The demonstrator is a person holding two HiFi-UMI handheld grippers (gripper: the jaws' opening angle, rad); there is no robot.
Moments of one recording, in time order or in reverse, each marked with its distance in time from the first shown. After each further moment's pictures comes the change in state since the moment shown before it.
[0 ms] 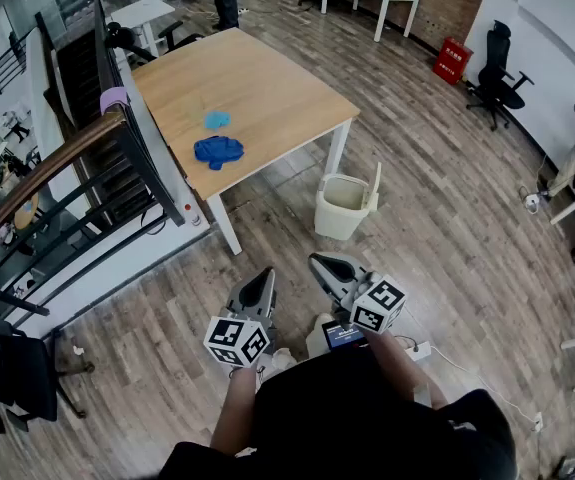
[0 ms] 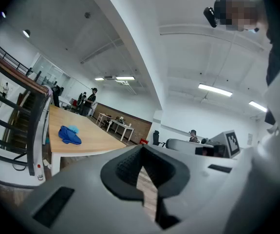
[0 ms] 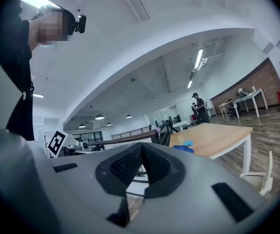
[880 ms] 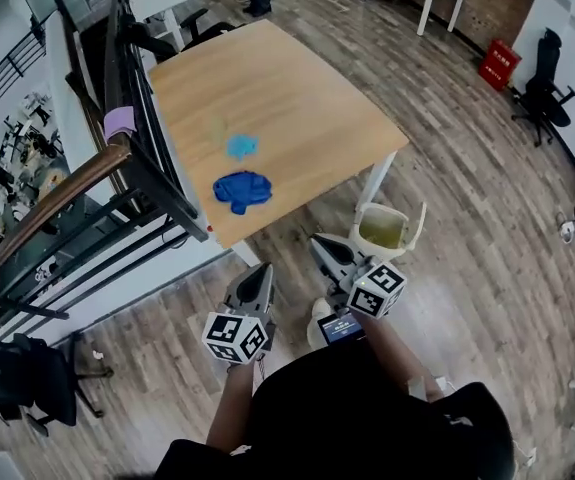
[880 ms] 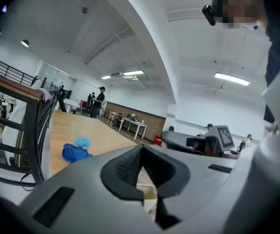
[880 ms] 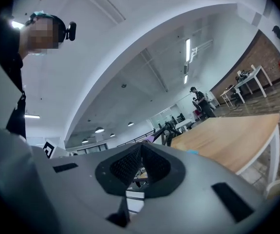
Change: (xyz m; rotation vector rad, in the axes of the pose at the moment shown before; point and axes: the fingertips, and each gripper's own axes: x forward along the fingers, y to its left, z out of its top) left arm 0.151 0.172 0.066 0.046 0.080 0.130; right arm 0.203 -0.179 0.037 0.190 -0.068 0.056
